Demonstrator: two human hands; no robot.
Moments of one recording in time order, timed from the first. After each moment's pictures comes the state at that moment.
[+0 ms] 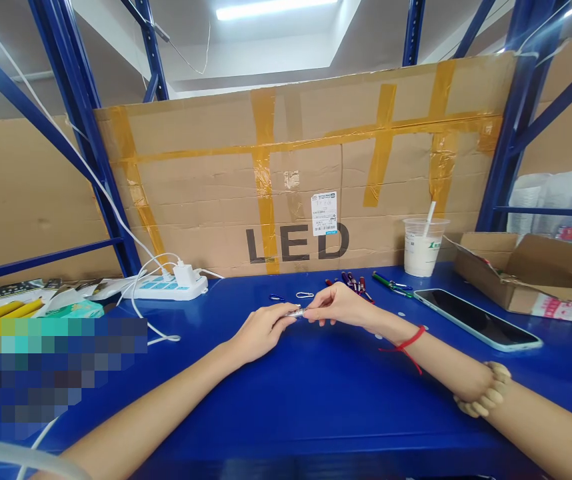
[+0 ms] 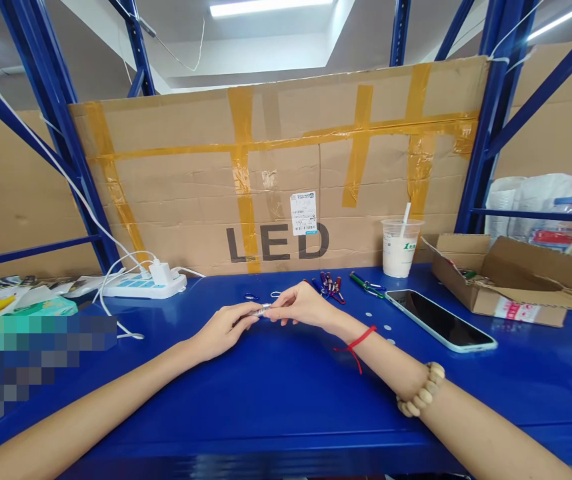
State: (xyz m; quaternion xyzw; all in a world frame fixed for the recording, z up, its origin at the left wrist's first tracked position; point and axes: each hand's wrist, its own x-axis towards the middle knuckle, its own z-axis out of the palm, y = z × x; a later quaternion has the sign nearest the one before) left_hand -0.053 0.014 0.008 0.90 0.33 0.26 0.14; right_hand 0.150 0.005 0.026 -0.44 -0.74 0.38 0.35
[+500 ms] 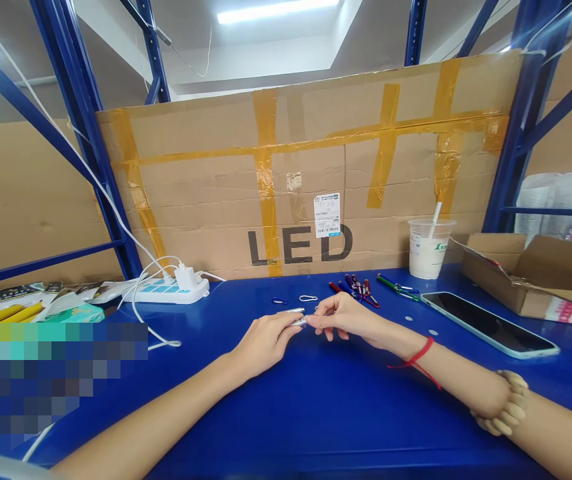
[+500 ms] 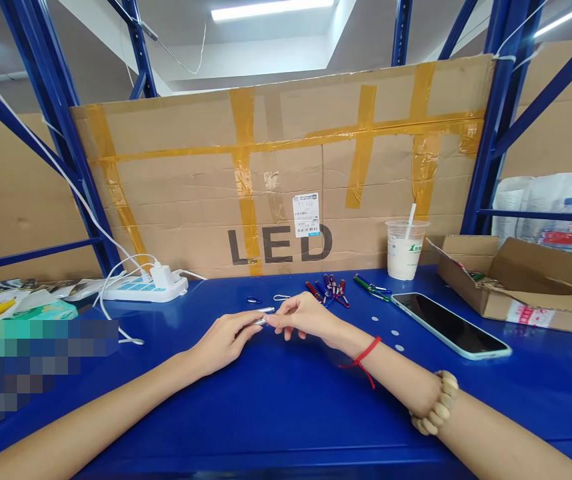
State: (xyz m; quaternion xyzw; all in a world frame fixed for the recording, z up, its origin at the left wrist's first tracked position) left_hand -0.052 0.007 0.005 0.90 0.34 0.25 0.08; right_hand 0.141 -0.005 0.023 -0.46 -0.68 0.45 0.35
